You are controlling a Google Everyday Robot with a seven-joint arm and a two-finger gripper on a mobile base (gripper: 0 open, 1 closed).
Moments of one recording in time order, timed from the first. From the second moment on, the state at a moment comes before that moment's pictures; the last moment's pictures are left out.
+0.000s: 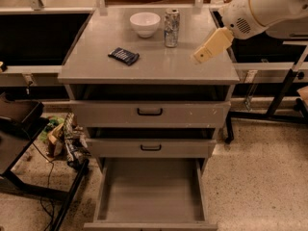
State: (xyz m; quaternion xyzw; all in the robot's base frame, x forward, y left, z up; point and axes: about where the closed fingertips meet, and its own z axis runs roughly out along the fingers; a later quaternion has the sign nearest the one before) arm 0.633 -0.145 0.980 -0.48 0.77 0.06 0.41
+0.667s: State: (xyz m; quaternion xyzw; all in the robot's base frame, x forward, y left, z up) arm 0.672 -0.066 0.939 -0.50 0.74 0.14 0.43
